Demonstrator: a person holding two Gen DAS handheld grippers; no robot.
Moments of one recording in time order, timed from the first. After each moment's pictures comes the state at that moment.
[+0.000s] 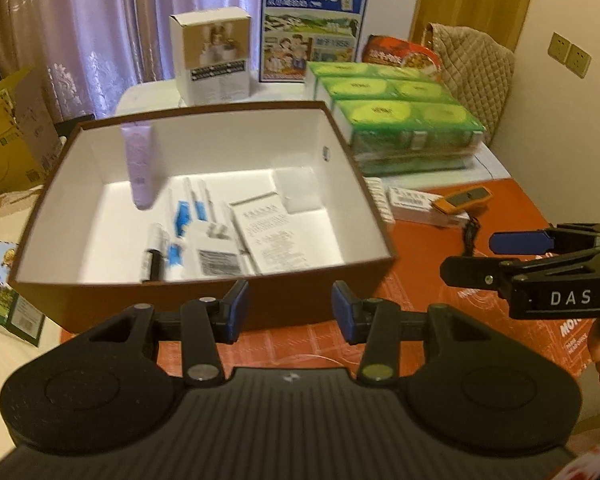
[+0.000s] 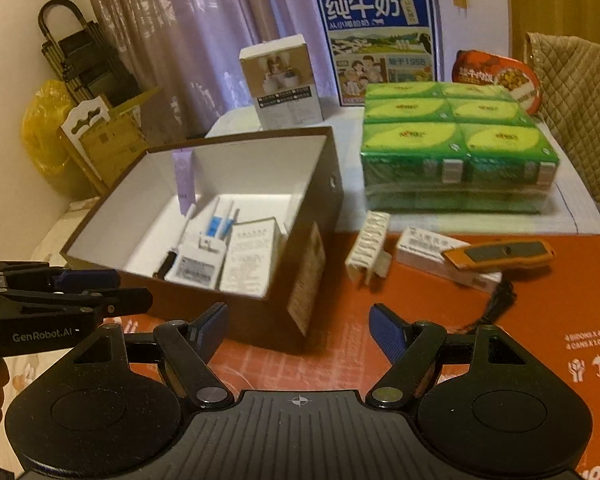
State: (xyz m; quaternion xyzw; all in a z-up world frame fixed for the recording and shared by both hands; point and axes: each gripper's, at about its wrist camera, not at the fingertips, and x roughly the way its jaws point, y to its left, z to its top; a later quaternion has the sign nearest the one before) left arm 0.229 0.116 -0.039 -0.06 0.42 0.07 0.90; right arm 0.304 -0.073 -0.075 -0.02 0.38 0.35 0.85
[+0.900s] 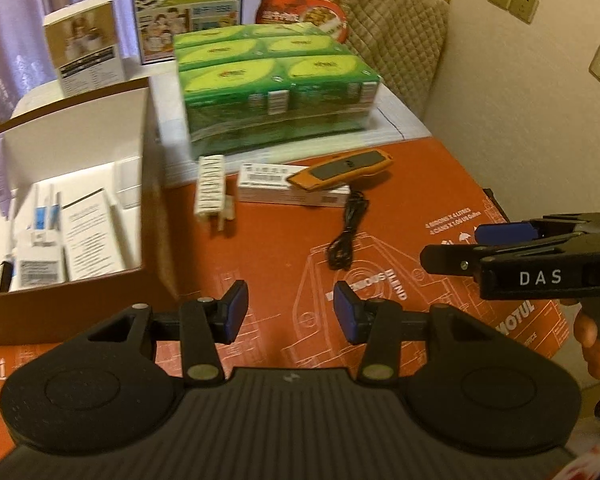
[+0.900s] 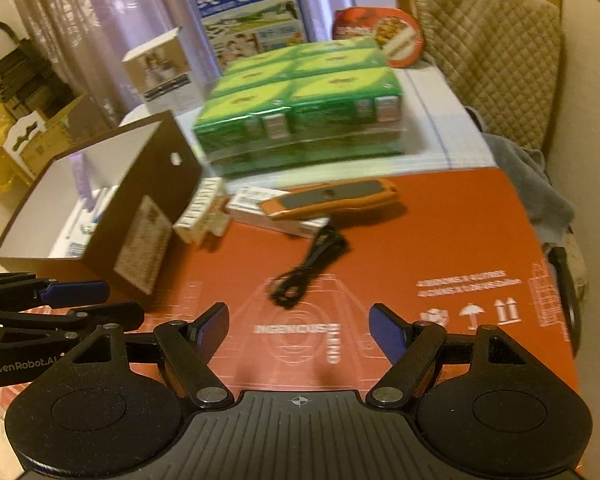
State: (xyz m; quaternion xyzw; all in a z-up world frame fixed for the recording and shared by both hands) left arm 0.303 -0.030 -0.074 -0.04 0.46 0.00 0.89; right arm 0.357 -0.224 -0.101 0.00 0.43 0.27 0.86
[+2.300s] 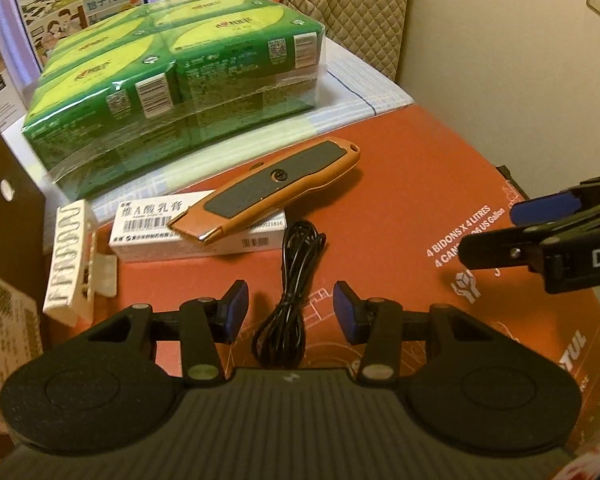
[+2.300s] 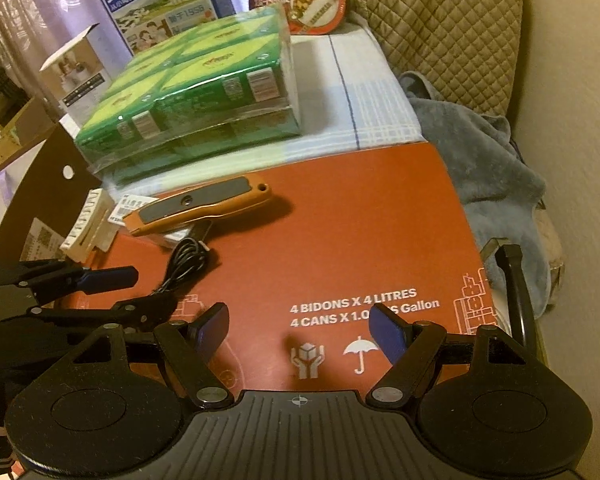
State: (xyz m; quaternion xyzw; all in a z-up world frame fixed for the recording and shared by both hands) left arm 0.419 -0.098 -0.159 0.02 0.47 -0.05 0.88; right arm 0.448 -0.286 -0.140 0.00 0.47 0.23 0.85
